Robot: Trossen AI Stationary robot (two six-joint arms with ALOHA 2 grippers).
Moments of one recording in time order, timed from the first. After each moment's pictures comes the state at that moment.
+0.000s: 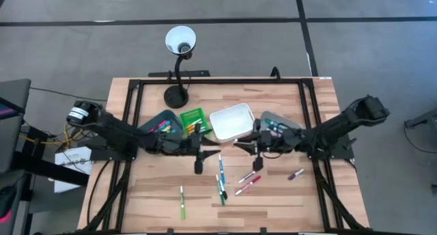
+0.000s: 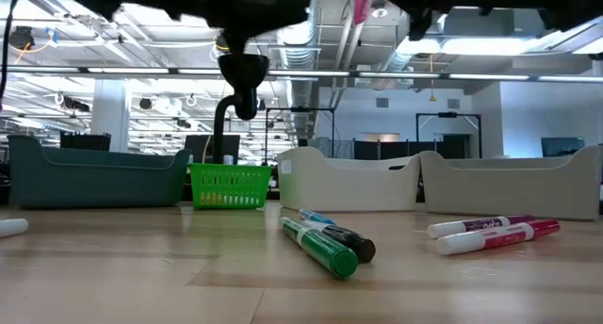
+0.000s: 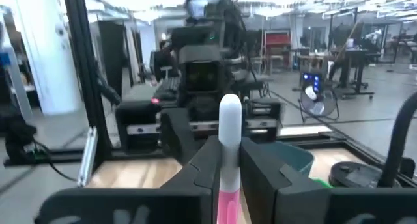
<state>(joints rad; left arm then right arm) -0.30 1.47 0.68 0.68 -0.32 -0.02 0.29 1.33 0.53 0.89 0.31 -0.03</state>
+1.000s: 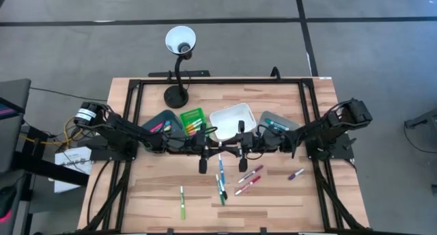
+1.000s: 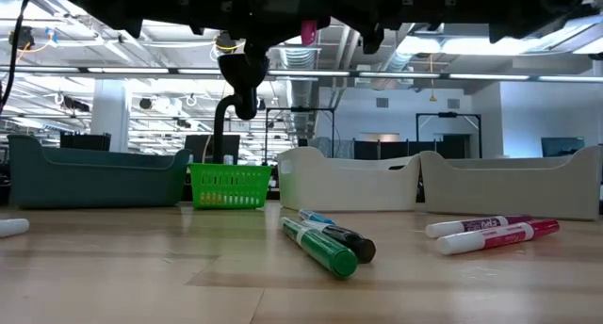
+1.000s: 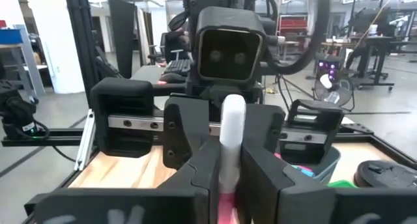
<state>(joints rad) -0.25 1.58 0.71 0.80 -0.23 -0.09 0.22 1.58 0.70 0.90 0.18 -0.03</state>
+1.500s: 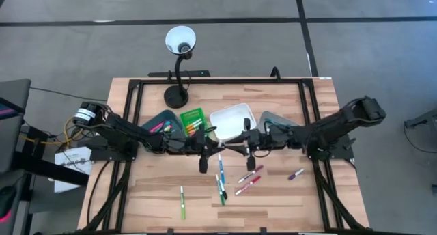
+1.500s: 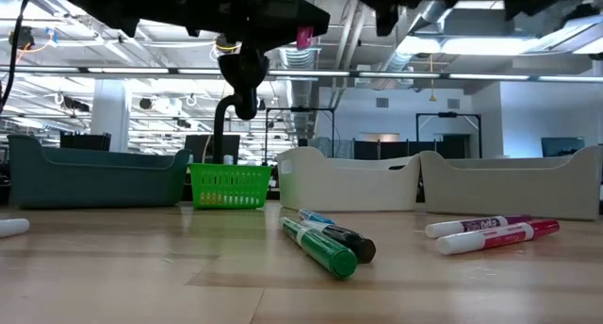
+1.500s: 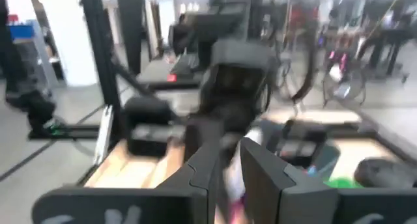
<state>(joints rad) -0.25 1.57 0.71 0.77 -0.28 -0.15 0.22 1.41 0.70 0.70 0.15 -0.01</state>
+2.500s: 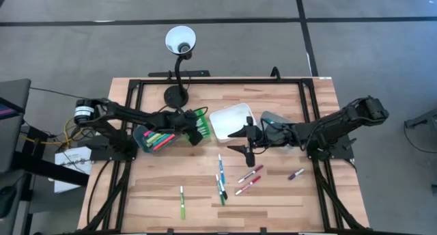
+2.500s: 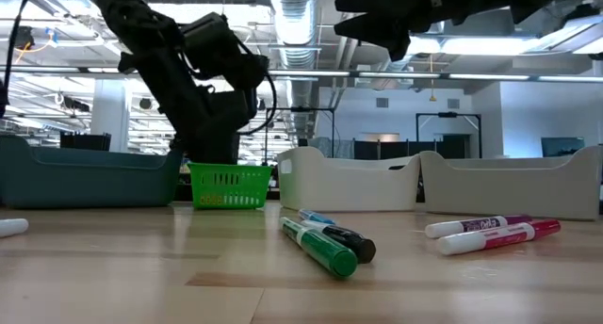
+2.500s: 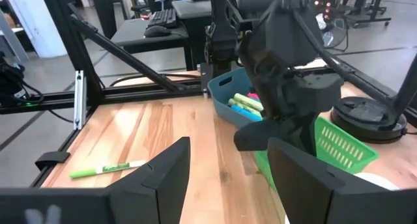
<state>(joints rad) 0.11 1.54 0.68 -0.09 -0.31 -0.36 0.19 1.36 0.70 0.45 0.18 0.09</state>
